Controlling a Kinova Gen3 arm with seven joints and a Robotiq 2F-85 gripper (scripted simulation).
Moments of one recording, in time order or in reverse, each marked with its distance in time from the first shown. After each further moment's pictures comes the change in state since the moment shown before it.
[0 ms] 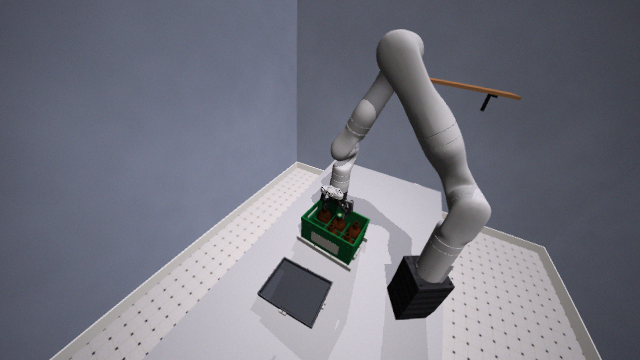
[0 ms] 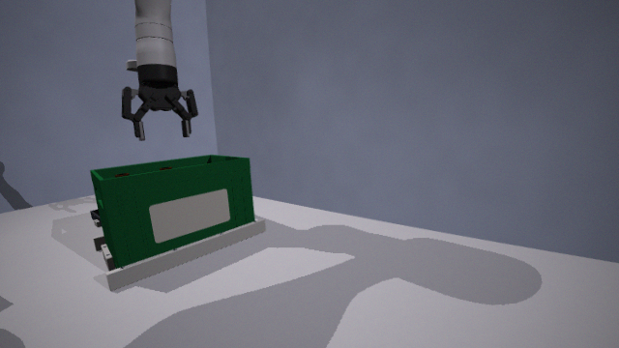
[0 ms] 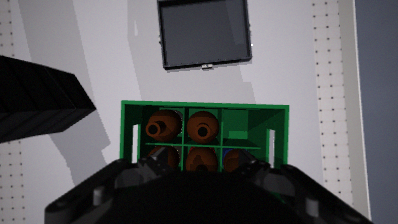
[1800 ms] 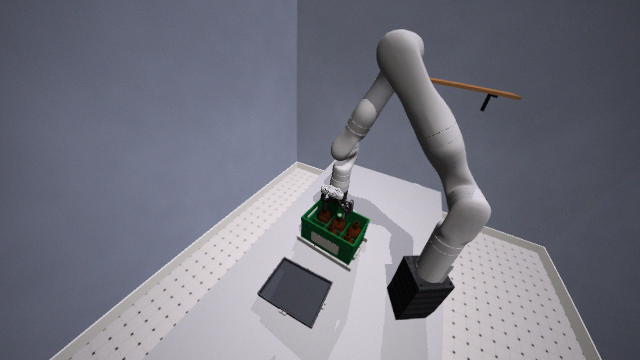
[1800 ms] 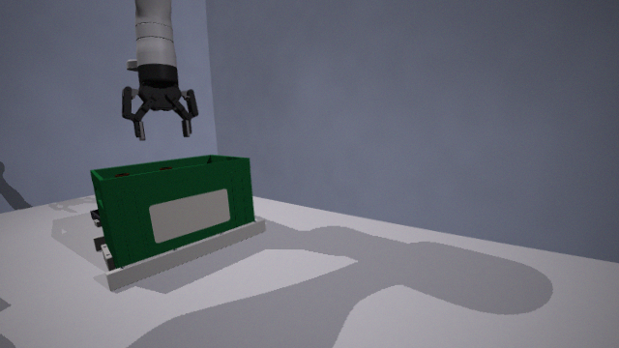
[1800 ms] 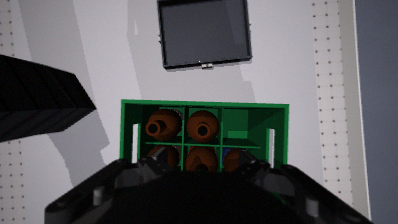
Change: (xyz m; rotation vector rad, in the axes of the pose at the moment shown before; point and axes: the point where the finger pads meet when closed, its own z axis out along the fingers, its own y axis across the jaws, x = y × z) arm -0.002 0.000 0.000 0.000 0.000 0.000
